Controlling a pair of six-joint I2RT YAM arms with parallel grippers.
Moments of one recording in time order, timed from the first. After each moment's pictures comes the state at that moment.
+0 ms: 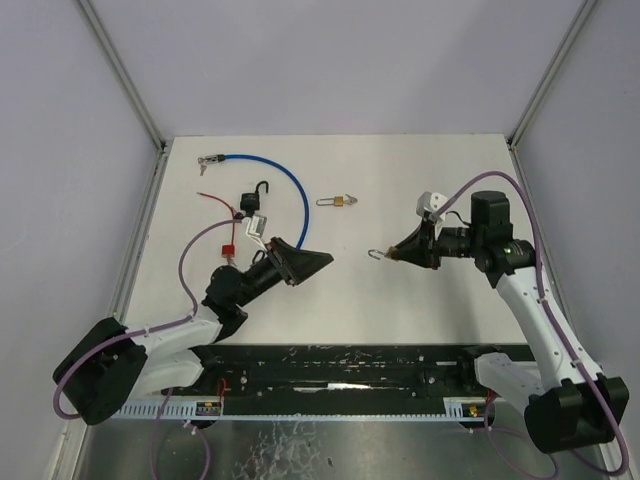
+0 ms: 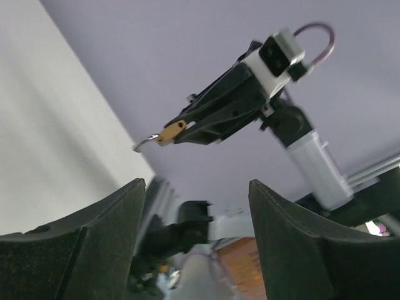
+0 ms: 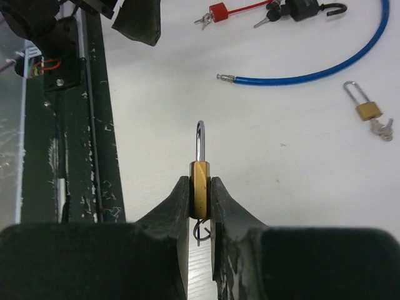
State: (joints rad) left arm -0.70 1.11 0.27 1.13 0.30 -1.15; right arm 0.16 1.04 0.90 -0.55 -1.10 -0.51
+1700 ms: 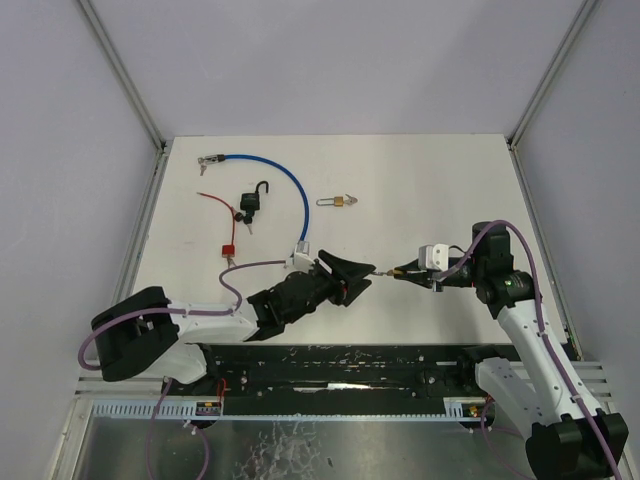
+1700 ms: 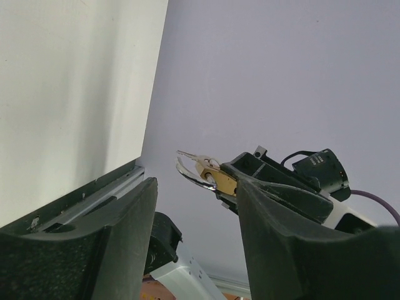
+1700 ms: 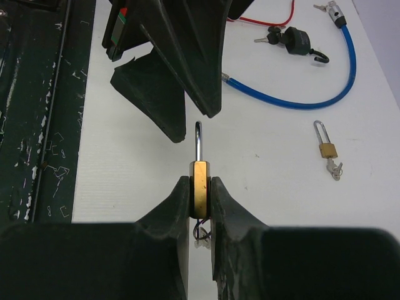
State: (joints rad) left arm -1.09 1.38 0.50 0.70 -0.24 -1.76; right arm 0.16 0.81 0.67 -0.54 -1.15 -0.99
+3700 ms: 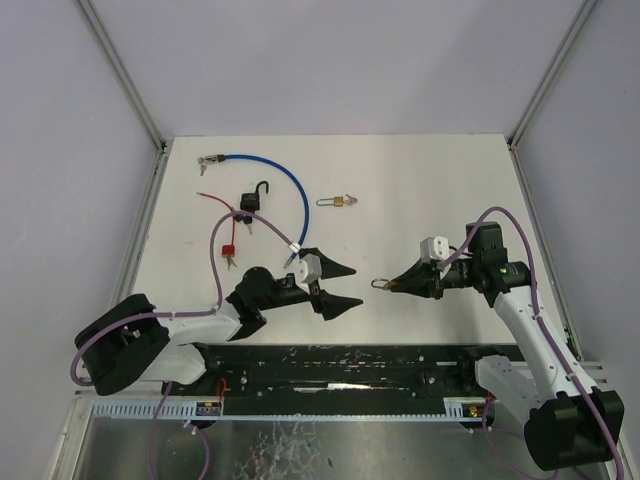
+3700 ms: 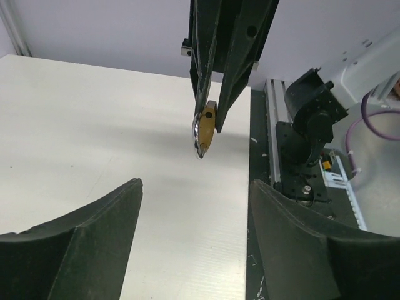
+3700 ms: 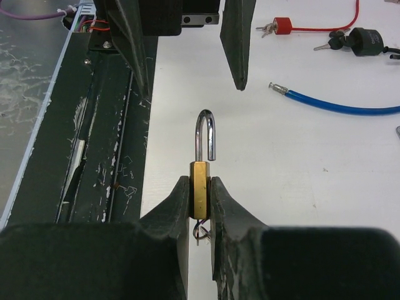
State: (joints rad) left arm -0.90 1.28 0.35 1.11 0.46 -0.17; right arm 0.14 0.91 0.69 -0.67 -1.31 -0.95
